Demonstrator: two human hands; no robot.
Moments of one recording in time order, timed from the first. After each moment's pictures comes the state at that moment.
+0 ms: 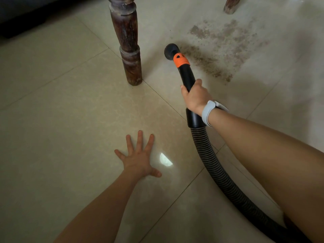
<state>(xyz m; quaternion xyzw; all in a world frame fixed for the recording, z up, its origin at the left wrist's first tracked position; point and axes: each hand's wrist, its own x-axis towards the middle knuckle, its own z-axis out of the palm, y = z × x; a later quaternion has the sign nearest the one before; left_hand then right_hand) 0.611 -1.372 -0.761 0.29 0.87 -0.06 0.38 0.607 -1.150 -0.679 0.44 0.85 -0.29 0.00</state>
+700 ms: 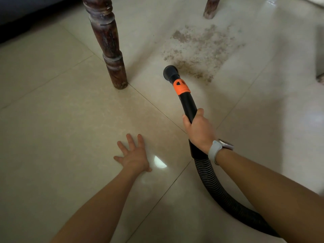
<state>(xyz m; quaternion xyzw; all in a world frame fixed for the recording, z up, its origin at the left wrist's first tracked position) 0.629 -1.339 -0.750 0.20 0.89 -0.03 0.40 0.711 -1.174 -0.679 0.45 0.85 -0.26 0.00</state>
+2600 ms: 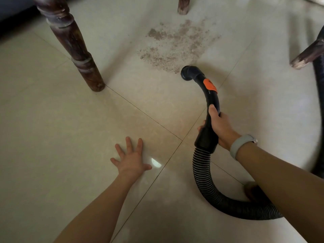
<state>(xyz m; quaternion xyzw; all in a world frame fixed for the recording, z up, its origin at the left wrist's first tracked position) 0.673 -1.322 -0.763 0.27 0.89 -0.02 0.35 0.798 -1.097 -0.680 0.58 0.50 -0.63 -0.12</state>
